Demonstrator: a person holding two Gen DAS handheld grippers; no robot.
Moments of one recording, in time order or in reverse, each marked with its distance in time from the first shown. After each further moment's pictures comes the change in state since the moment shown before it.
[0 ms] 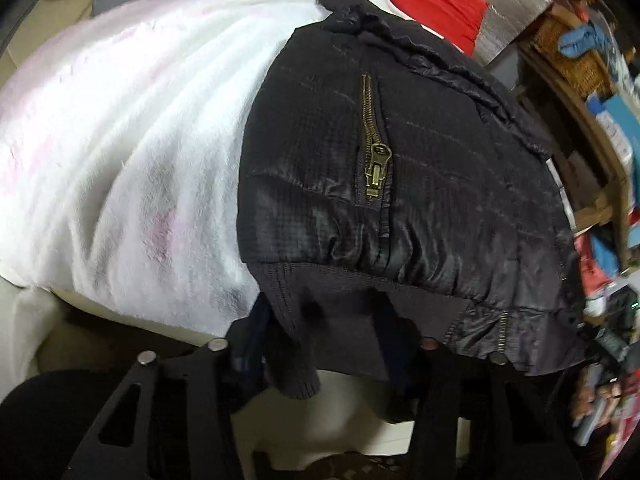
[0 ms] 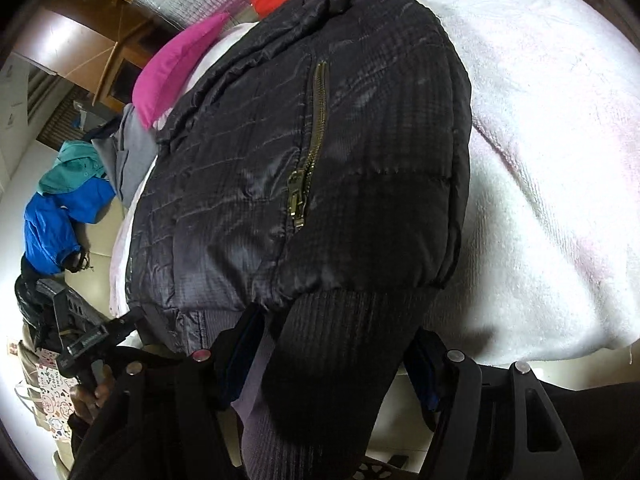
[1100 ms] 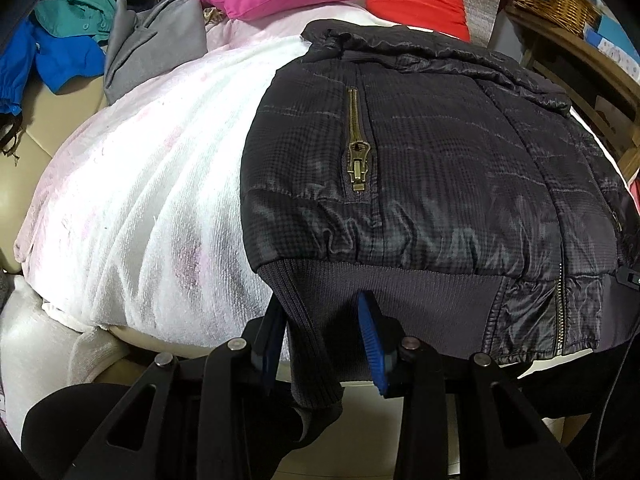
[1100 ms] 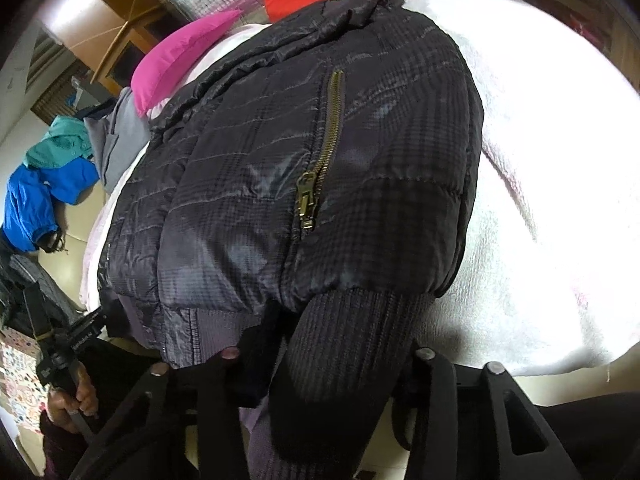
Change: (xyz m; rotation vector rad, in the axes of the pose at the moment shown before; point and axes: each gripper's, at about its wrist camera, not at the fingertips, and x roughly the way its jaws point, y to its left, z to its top) left arm -0.002 -0.039 -0.022 0.198 -0.144 0.266; right arm 0.005 0.025 -0.002 -0.128 -0.051 -0.129
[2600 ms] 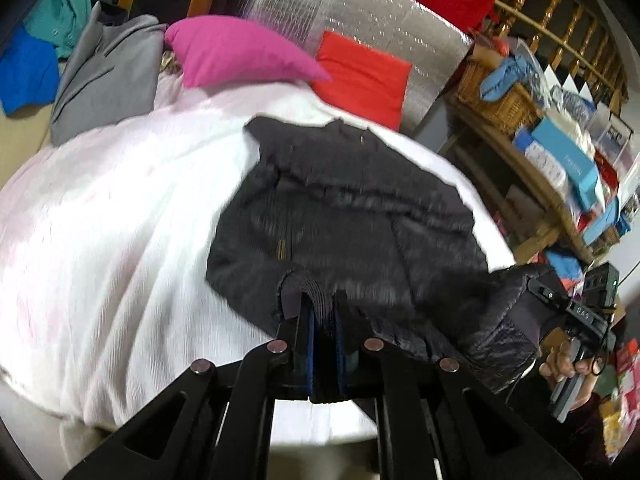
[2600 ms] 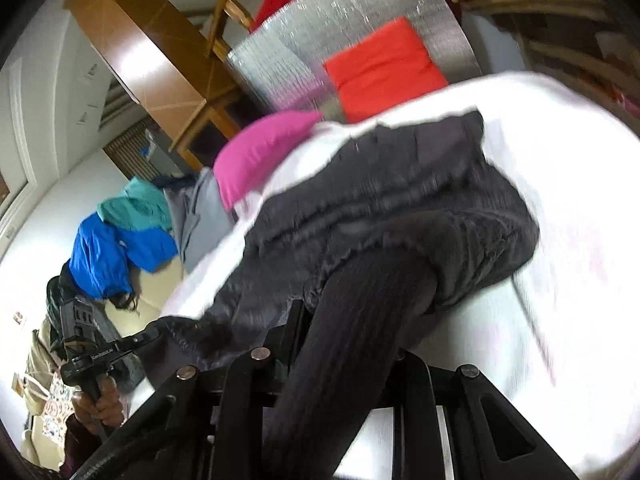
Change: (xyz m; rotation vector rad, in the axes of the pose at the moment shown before) left arm -0.074 0.049 0.114 -0.109 -0.165 -0.420; right arm -0.075 0.033 0.090 -0.042 -0.351 0.260
